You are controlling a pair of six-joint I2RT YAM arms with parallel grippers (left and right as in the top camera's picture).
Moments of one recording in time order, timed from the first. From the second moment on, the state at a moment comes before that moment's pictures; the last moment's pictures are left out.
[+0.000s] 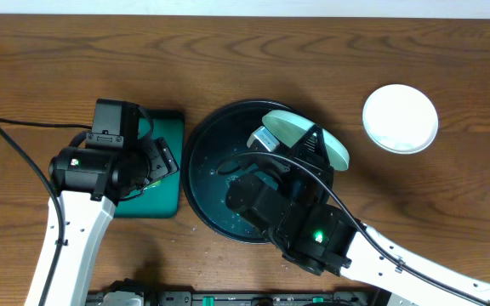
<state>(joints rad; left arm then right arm) -0.12 1.21 1.15 -1.15 0.04 -0.56 1.10 1.32 1.09 -0.57 1.37 -0.53</state>
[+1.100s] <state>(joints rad) -0.12 1.21 1.15 -1.17 0.04 -0.56 1.07 1.33 1.10 -0.68 1.03 -0.24</state>
